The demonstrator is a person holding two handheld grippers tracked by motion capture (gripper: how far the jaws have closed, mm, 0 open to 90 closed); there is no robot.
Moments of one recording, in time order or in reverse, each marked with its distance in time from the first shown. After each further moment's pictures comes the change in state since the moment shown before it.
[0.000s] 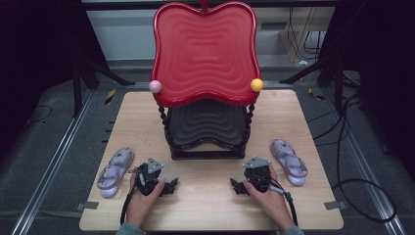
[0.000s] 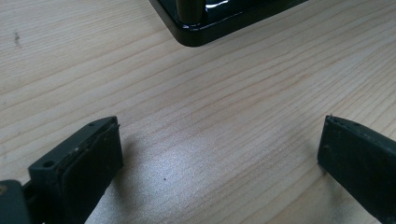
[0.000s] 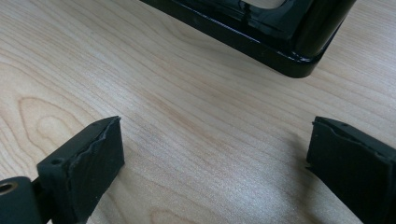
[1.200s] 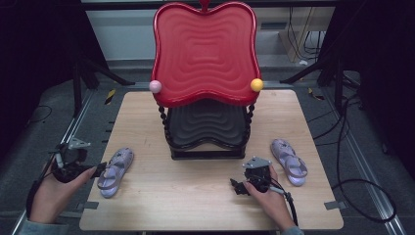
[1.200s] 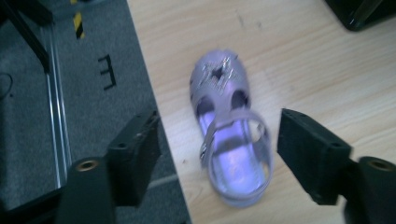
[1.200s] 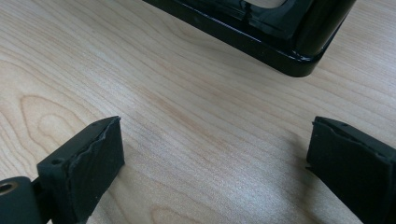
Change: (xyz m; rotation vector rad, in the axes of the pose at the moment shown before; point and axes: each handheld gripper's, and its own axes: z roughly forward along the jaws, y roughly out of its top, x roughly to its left) left arm 0.120 0.037 -0.176 0.199 0.226 -0.031; right arm 0.000 -0.001 -0.001 0.000 0.002 -0.005
